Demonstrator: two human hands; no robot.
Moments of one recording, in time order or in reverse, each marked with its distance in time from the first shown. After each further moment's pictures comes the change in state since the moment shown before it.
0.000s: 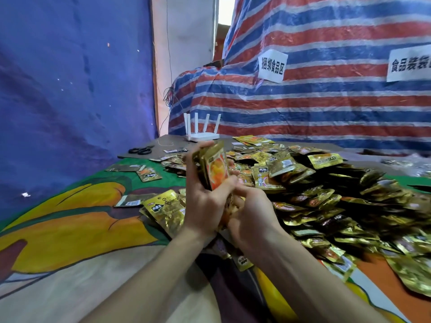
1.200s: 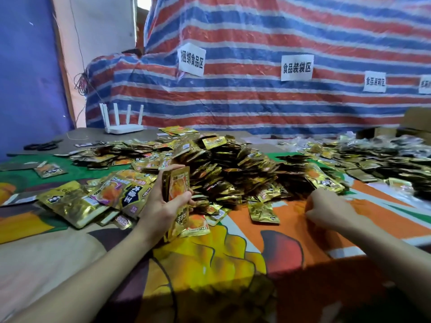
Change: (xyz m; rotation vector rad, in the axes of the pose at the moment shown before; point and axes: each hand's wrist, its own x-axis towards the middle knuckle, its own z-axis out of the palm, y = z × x) left_hand -0.079 -0.011 0.076 0.045 -0.284 -0.309; right_hand -0.155 -0.226 -0.243 -2.196 0.876 -0.029
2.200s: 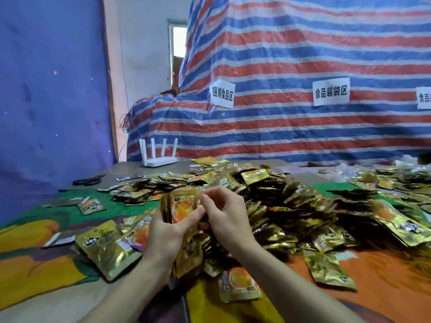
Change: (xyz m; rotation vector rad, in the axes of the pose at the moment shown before) left_hand 0.037 0.013 -0.043 -0.090 0.307 -0.247; right_hand -0.028 -0.274 0.019 1.315 0.123 -0.636
